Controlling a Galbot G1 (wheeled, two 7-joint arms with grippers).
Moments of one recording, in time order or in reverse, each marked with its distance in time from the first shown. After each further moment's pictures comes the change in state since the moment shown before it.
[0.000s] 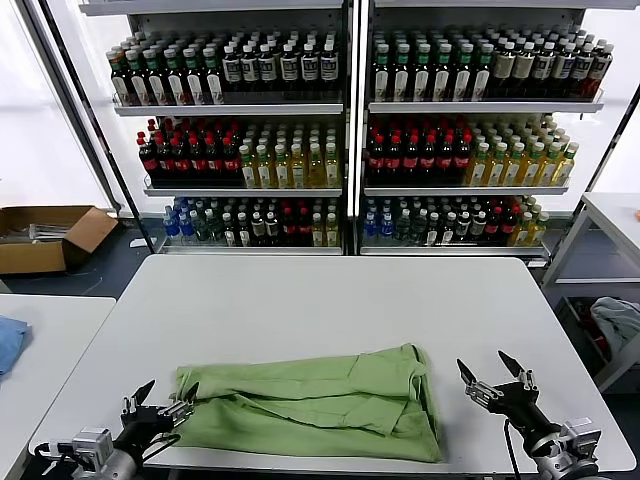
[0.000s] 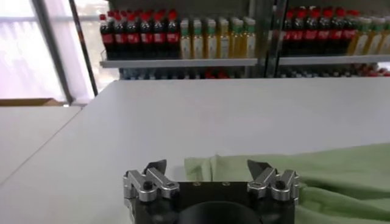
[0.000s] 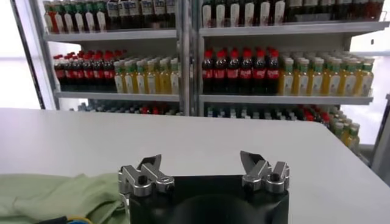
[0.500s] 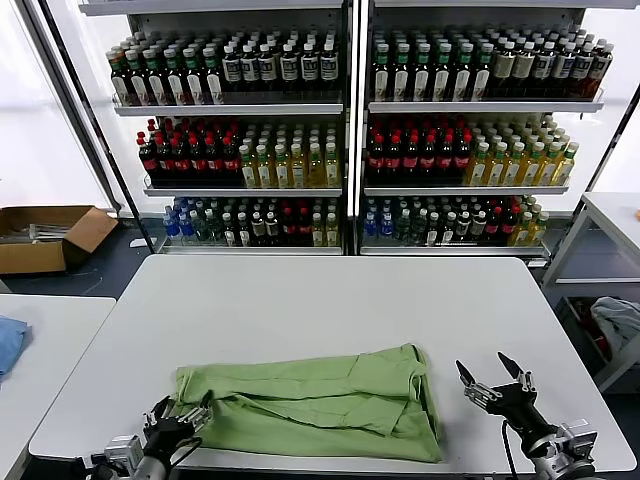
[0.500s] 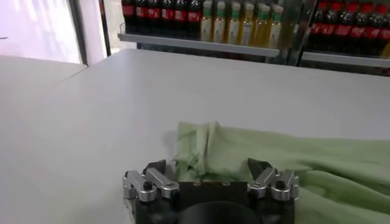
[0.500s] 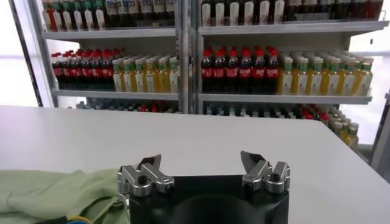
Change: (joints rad) left arm -0.048 -0.116 0.086 0.093 0.029 -0.025 -0.082; right arm 0.015 0.004 -0.022 -0.011 -0.008 0.011 0.002
